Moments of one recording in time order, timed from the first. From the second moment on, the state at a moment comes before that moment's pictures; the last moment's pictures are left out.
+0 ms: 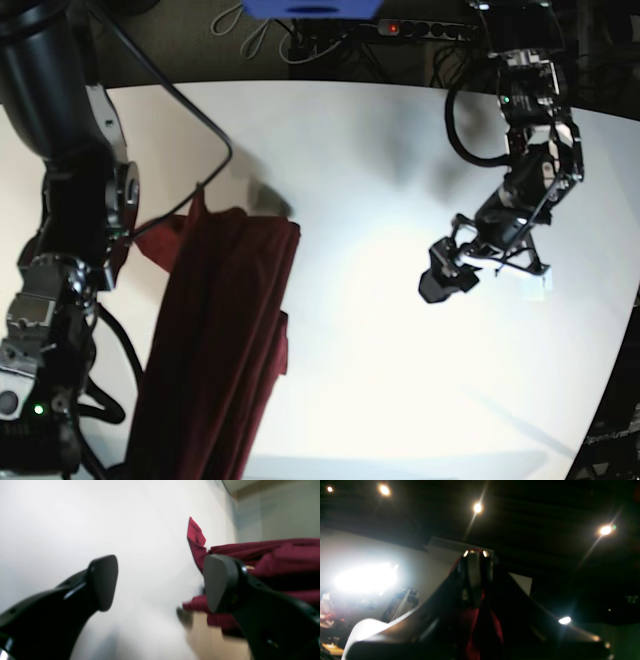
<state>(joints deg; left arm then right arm) 3.3 -8.3 -11.7 102.4 -52.2 5.7 48.4 50.1 8.7 -3.2 107.3 0.0 10.0 -3.6</state>
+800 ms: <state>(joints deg) -1.0 -10.3 11.0 104.6 -34.6 5.2 48.6 54.3 4.2 -7.7 103.8 -7.4 10.0 -3.4</state>
